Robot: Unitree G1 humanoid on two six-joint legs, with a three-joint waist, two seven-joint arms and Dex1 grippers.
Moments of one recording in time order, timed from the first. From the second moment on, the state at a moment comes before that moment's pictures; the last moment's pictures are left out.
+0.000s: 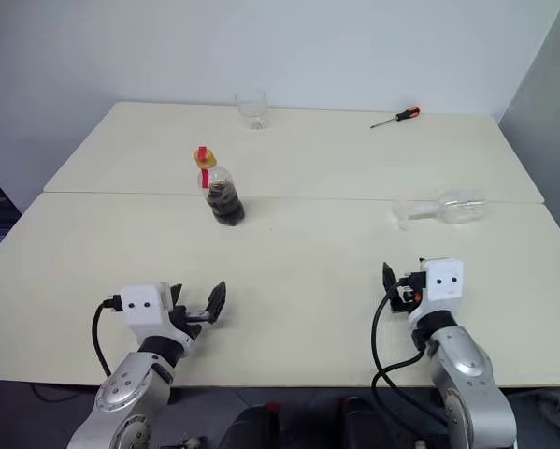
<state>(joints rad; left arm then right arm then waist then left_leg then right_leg) 0.24 0.15 0.12 -0.61 -0.28 0.54 -0.07 0.12 -0.20 -0.07 -0.63 0.22 0.56 0.13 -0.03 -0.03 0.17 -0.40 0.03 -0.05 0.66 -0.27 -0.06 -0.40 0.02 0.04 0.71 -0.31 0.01</state>
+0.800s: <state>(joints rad) 0.21 0.18 0.12 -0.61 -0.26 0.56 -0.09 0.10 -0.26 -0.08 -0.60 0.24 0.56 0.21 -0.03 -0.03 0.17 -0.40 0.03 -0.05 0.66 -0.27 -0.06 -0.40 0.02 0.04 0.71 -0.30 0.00</state>
